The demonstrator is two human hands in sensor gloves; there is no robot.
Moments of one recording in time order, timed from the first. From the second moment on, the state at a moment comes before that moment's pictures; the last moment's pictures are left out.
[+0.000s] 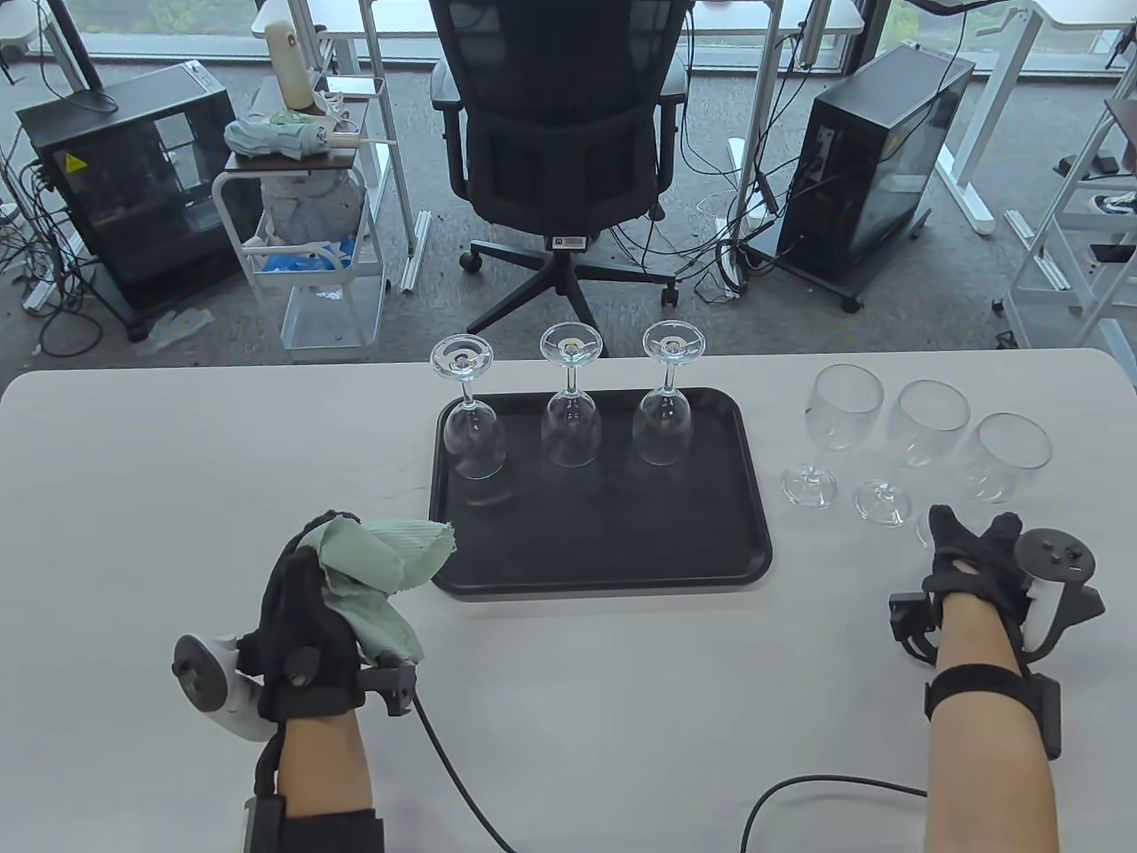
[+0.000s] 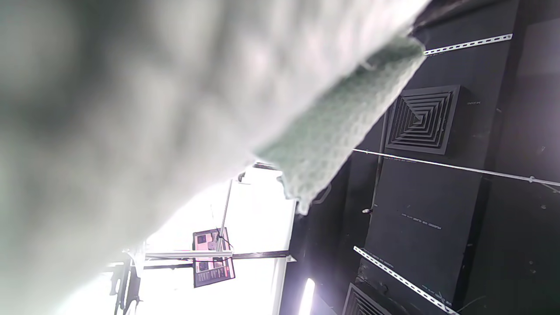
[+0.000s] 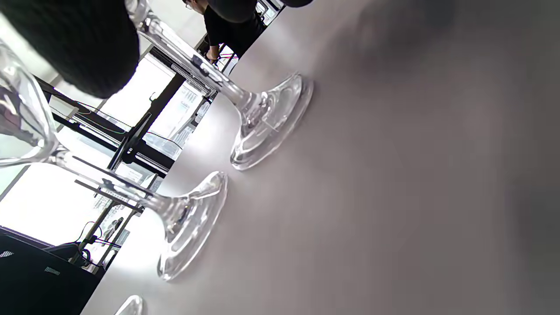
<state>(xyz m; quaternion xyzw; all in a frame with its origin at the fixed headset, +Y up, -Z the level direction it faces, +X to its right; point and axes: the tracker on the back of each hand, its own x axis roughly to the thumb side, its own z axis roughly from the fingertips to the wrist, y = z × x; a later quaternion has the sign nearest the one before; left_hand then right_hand) -0.292 -0.715 -0.313 0.24 -0.09 0.77 0.59 0.435 -0.777 -0.416 -0.42 -0.08 0.79 0.45</state>
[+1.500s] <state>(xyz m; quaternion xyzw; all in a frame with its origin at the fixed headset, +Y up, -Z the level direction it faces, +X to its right) -0.192 -0.658 -0.322 0.21 -0.21 0.71 0.64 0.128 -0.701 -0.312 0.18 -0.24 0.95 0.06</state>
